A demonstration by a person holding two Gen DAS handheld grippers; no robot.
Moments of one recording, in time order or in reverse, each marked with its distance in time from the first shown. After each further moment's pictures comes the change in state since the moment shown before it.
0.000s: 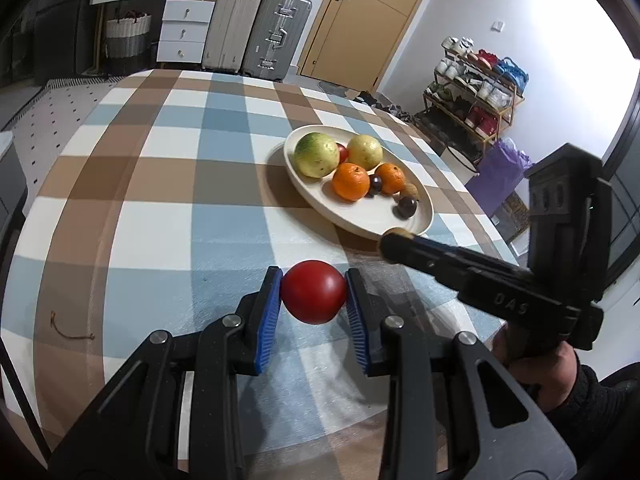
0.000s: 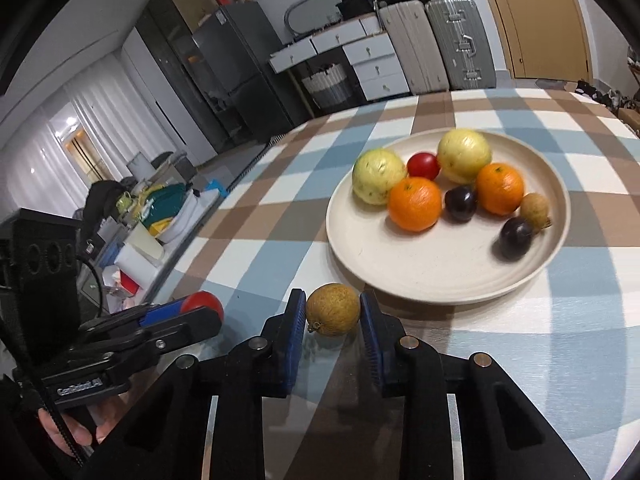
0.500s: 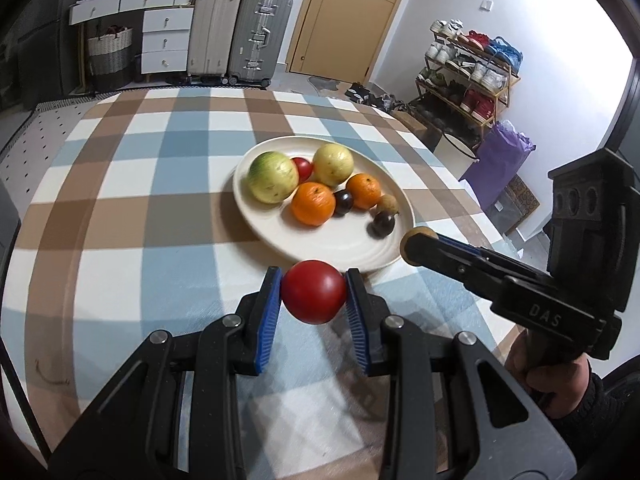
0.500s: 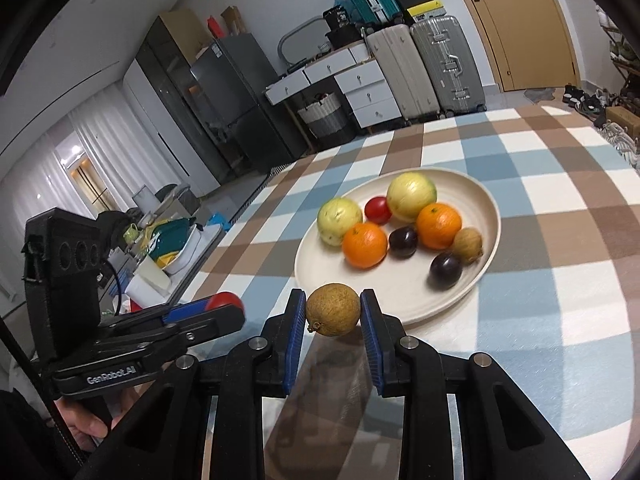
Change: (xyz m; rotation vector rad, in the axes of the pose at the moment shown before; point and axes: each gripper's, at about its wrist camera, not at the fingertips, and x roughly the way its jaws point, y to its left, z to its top) left arm 0.033 -0.051 0.035 0.082 0.025 0.016; right arm -0.047 -0.036 0.011 0.039 -0.102 0.020
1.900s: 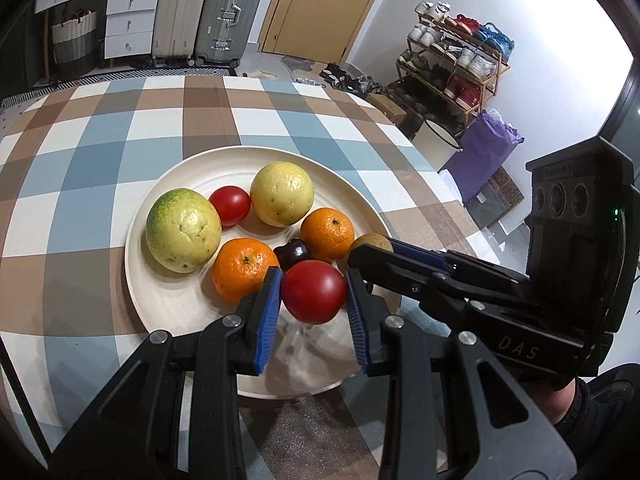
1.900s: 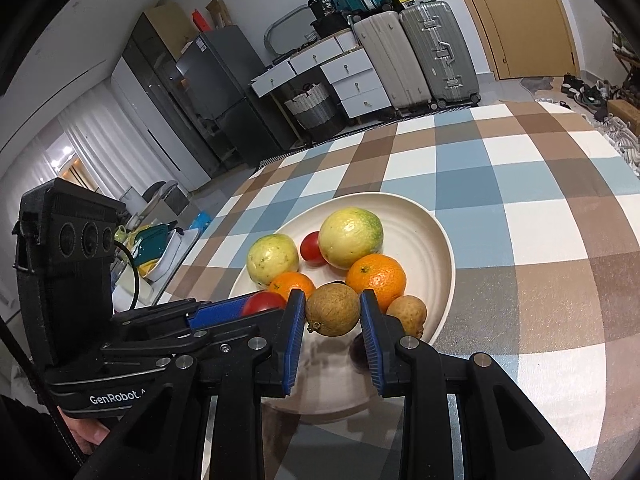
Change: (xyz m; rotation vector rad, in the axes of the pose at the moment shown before) left arm 0.109 -0.028 0.063 0.004 0.087 -0.102; right arm 0.042 -0.065 0.050 0.027 0.058 -0.013
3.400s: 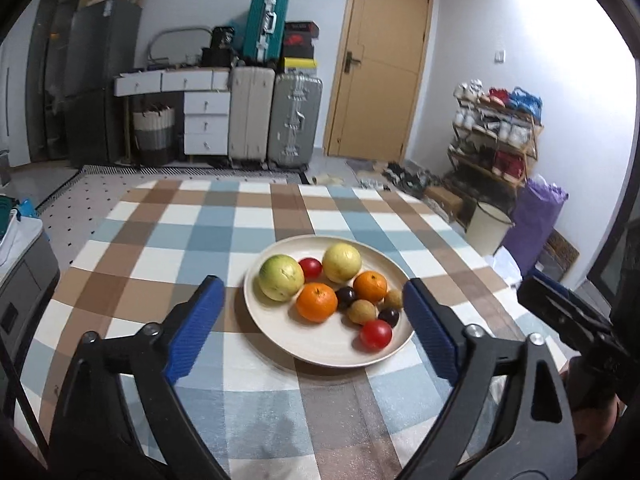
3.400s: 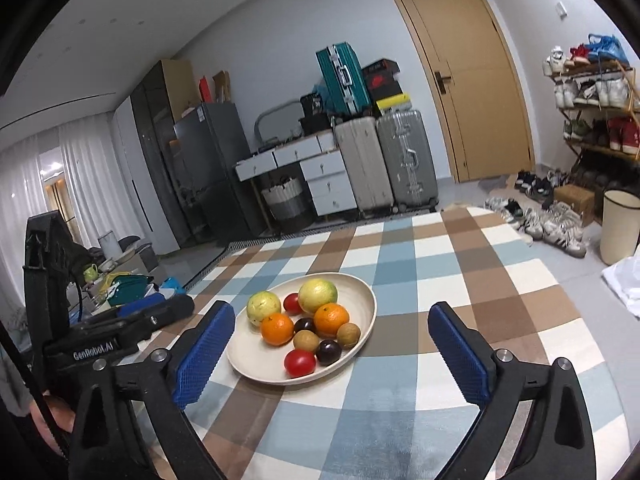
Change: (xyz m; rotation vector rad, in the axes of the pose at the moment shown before) left arm -0.140 -0.035 -0.068 0.019 -0.439 0.295; right arm -0.127 0.026 -0.051 -0.118 -0.396 -0.167
